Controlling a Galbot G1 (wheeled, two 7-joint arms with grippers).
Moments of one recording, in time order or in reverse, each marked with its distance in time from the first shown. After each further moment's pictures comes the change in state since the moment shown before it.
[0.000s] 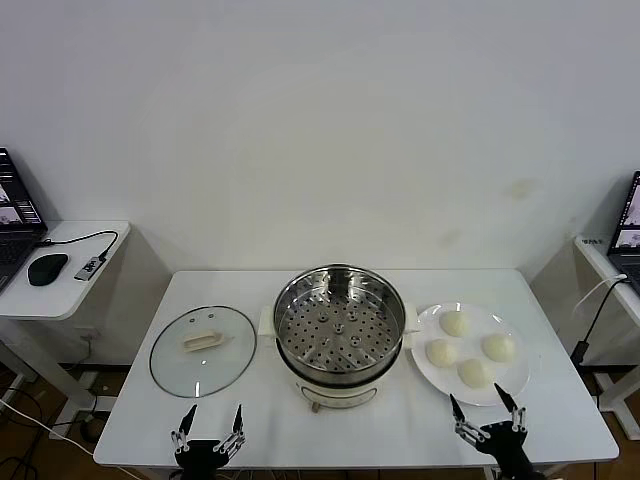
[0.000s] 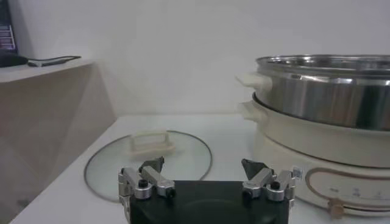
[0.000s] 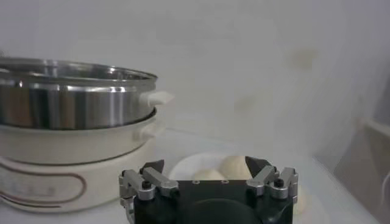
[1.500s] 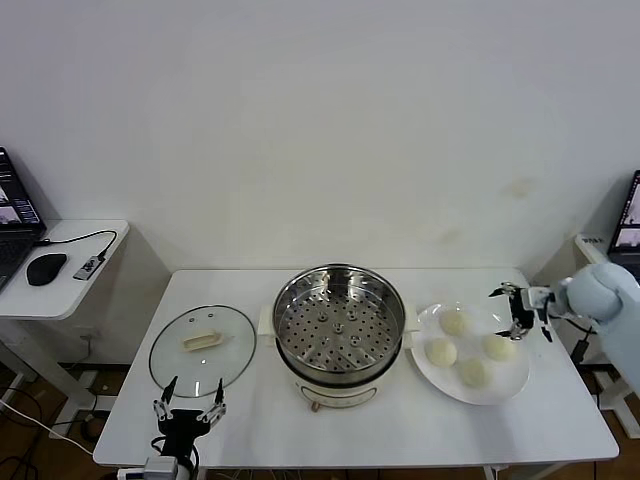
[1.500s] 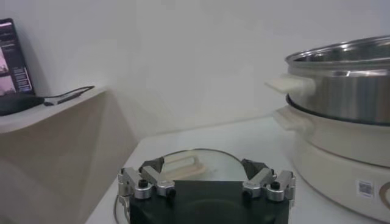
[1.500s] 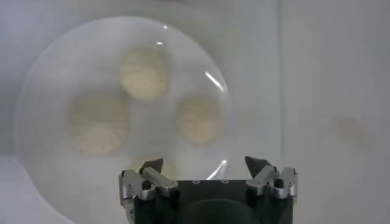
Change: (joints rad) left arm -0.114 0.045 -0.060 0.035 0.061 0.074 -0.019; right arm 1.474 -0.493 -1.115 -0.842 -0.318 -0.101 -0.908
